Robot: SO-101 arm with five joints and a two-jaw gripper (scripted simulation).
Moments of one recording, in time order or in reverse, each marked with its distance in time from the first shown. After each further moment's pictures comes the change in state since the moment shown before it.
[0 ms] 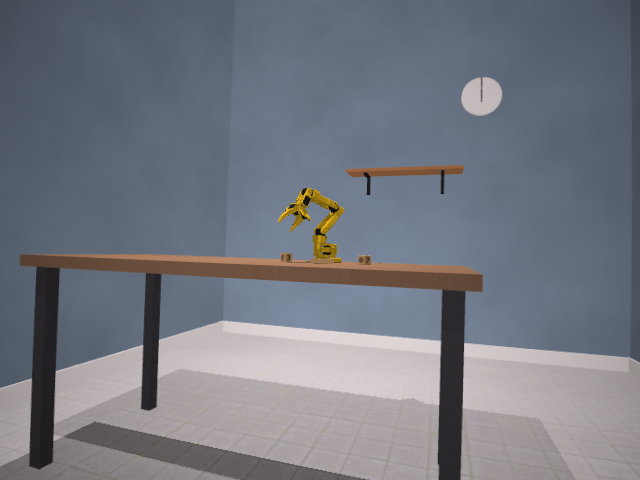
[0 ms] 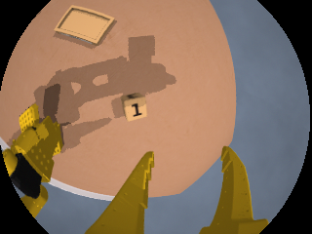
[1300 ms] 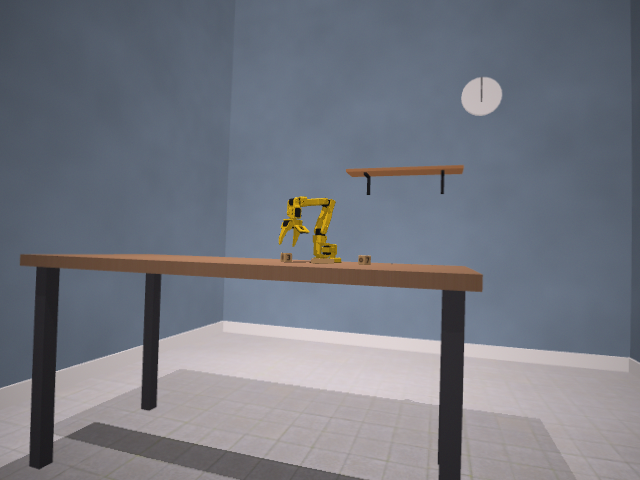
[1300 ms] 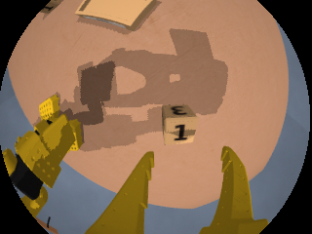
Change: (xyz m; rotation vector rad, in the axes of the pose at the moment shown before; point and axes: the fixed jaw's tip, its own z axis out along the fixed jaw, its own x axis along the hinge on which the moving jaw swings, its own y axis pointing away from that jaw) arm -0.002 0.036 0.044 -0.430 -0.028 0.000
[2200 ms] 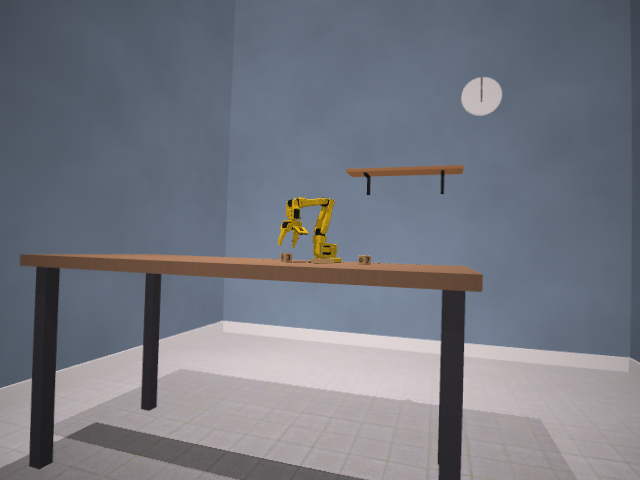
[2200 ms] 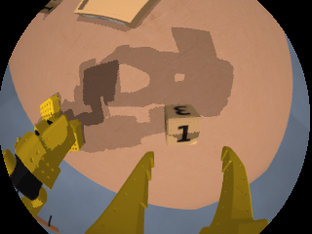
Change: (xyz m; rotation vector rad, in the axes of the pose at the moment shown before) arm 0.002 0.001 0.004 -0.028 -0.002 0.014
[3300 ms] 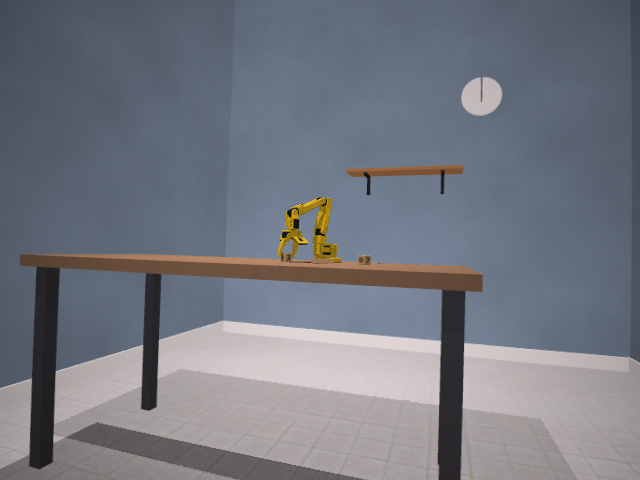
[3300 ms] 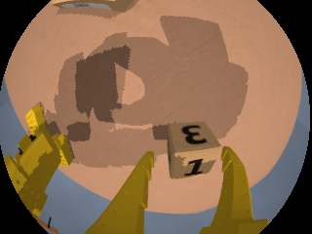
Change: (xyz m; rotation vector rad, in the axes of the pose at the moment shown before) arm 0.000 0.000 0.036 -0.001 0.000 0.000
